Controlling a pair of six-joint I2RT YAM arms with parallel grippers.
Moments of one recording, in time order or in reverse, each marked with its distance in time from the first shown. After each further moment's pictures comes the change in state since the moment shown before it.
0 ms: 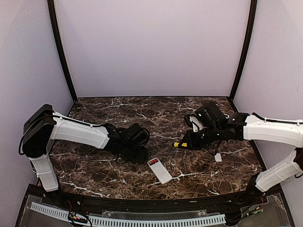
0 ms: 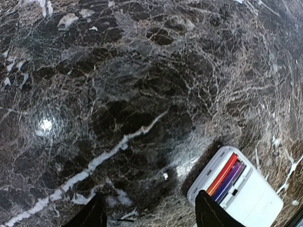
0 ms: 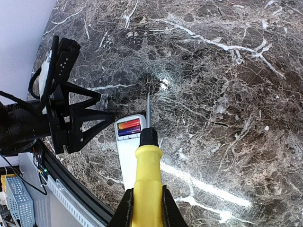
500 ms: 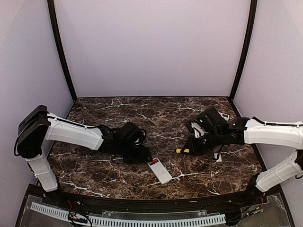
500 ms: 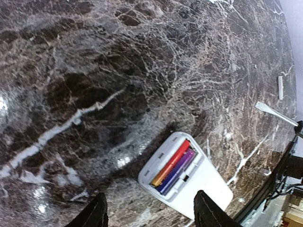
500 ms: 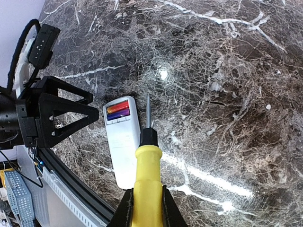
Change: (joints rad) left arm 0.031 -0.055 -0.079 0.150 0.213 -0.185; right arm 0.000 -0.019 -0.070 0.006 -0.032 0.012
